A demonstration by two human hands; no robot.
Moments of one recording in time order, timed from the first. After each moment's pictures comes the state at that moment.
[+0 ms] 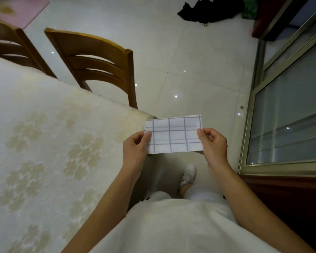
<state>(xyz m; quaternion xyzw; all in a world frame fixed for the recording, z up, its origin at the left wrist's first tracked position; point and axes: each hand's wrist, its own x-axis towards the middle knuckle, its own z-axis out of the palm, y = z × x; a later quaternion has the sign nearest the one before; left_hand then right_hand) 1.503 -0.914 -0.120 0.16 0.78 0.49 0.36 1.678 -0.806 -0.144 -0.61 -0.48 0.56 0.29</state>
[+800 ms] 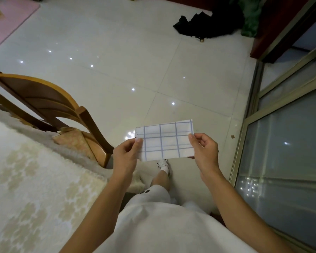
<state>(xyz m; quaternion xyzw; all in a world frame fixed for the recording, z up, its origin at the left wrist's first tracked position) 1.489 -0.630 -0.121 0.14 0.77 0.51 0.36 1.661 -0.503 -0.161 -0.59 -0.49 0.58 0.28</state>
